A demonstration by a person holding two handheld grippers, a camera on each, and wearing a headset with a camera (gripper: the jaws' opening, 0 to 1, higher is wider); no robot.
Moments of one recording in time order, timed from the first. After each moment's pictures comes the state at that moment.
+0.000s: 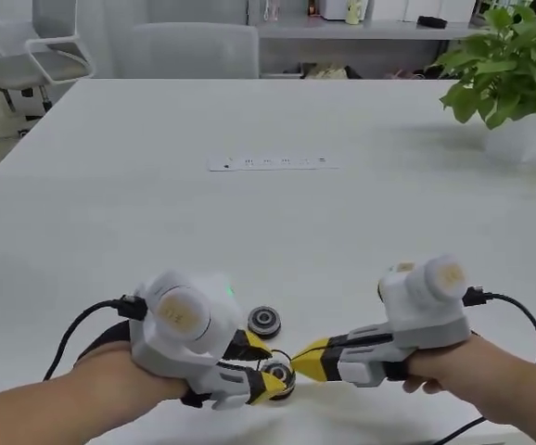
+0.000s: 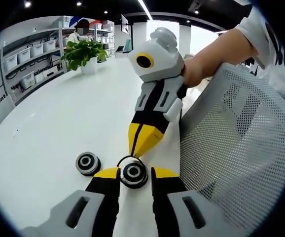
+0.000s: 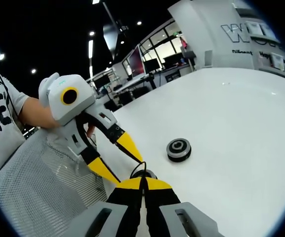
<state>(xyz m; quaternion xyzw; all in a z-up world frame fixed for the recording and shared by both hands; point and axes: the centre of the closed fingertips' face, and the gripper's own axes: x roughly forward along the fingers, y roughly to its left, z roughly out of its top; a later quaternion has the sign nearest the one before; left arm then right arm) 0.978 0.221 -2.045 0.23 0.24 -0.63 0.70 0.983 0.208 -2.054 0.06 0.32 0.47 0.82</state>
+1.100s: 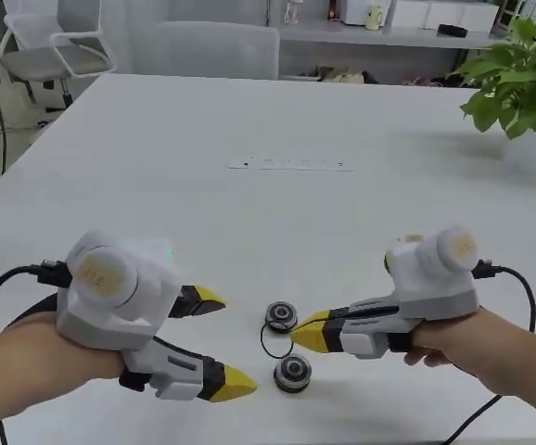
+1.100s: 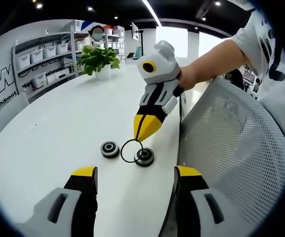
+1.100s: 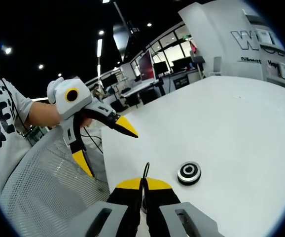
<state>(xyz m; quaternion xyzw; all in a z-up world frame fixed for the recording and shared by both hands) 0.987 0.286 -2.008 0.21 0.23 -0.60 0.73 0.994 0.236 -2.023 0.04 0.30 0.50 0.81</state>
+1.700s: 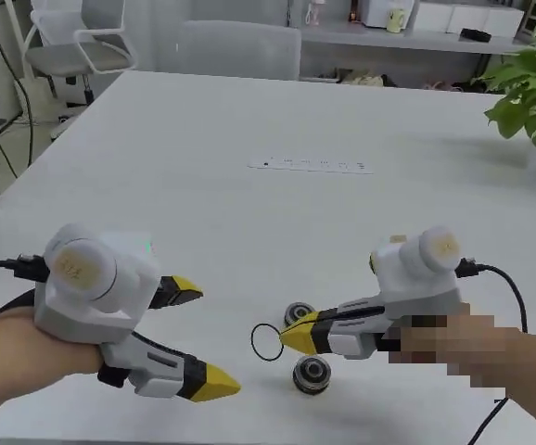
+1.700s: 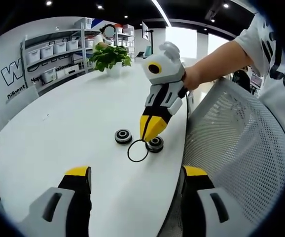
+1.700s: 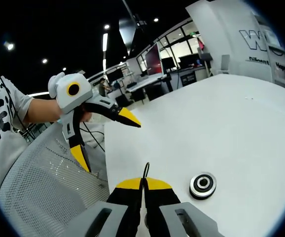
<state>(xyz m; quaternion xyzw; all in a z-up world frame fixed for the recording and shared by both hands) 0.999 0.326 -2.010 0.21 0.24 -0.57 0.76 1.001 0.272 -2.031 0.02 0.31 0.52 0.79</state>
